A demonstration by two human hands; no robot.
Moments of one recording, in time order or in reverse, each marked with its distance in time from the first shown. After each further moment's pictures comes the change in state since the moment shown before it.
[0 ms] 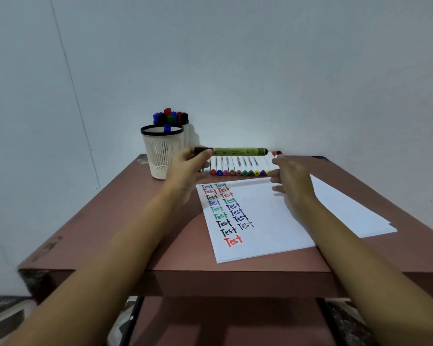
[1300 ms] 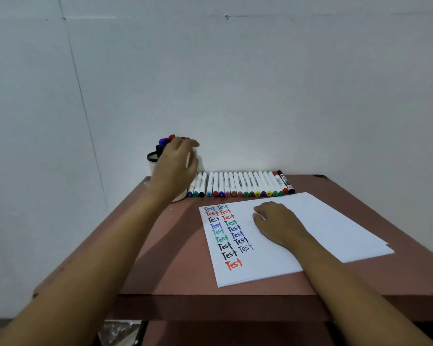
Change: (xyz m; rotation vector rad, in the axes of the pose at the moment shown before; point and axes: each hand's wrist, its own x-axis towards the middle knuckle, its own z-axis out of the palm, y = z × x) left_hand 0.036 0.043 -0.024 1.171 0.130 0.787; right_hand -0.007 0.017 0.002 -1.107 -0.312 -0.306
